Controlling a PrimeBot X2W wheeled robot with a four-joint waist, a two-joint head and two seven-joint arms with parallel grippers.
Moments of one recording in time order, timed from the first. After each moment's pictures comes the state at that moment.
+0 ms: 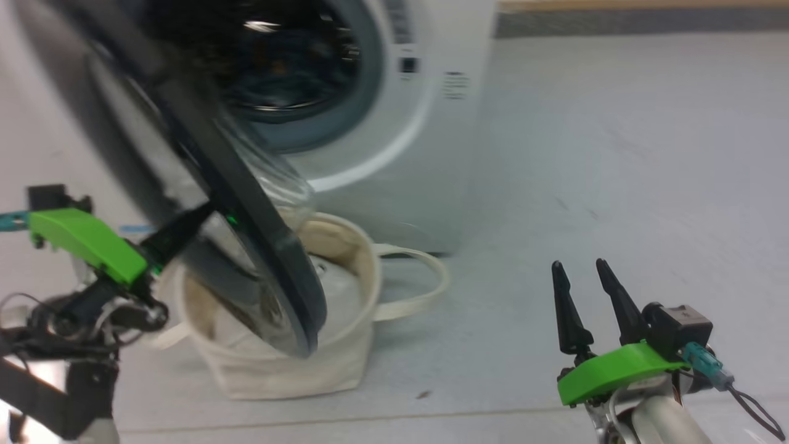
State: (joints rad) left arm -0.52 0.14 0.17 0.34 -1.20 0.00 0.86; right arm -0.16 -0.13 0.27 0.25 0.38 0.12 -0.25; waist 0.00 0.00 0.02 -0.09
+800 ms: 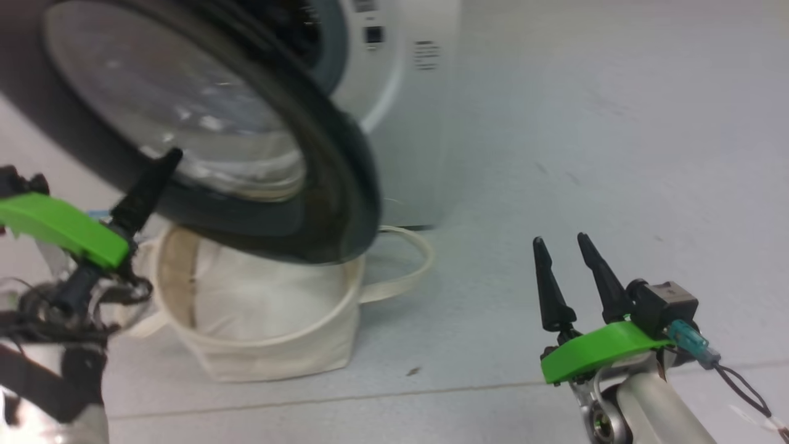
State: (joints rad) left arm -0.62 0.18 0.21 0.46 -1.15 -0.12 0.65; right arm -0.22 -0.11 0.30 0.25 0.38 0.12 -0.25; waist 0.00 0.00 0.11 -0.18
